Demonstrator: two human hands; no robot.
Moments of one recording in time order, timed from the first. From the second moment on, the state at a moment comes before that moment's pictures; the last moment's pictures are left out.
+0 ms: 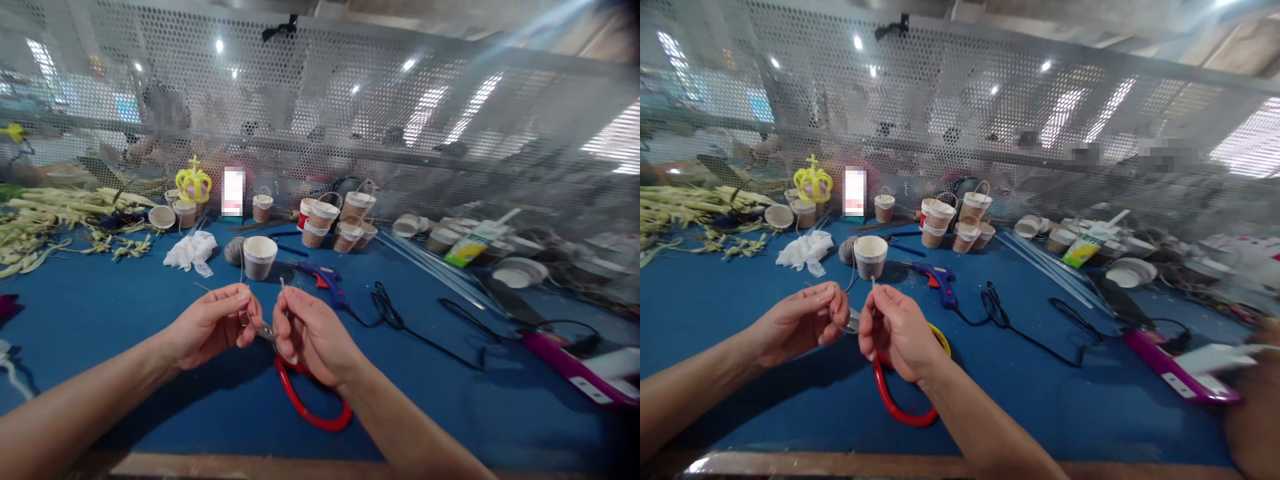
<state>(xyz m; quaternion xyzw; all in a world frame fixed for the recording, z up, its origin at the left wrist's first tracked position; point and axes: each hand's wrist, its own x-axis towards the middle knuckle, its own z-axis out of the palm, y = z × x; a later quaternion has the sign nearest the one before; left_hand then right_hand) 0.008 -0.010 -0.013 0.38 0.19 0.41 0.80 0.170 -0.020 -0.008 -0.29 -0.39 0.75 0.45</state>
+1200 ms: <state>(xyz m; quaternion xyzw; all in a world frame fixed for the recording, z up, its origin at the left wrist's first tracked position) 0.005 -0.007 -0.027 0.71 0.37 0.55 0.23 0.174 -0.015 -0.007 -0.33 -0.45 0.66 0.51</state>
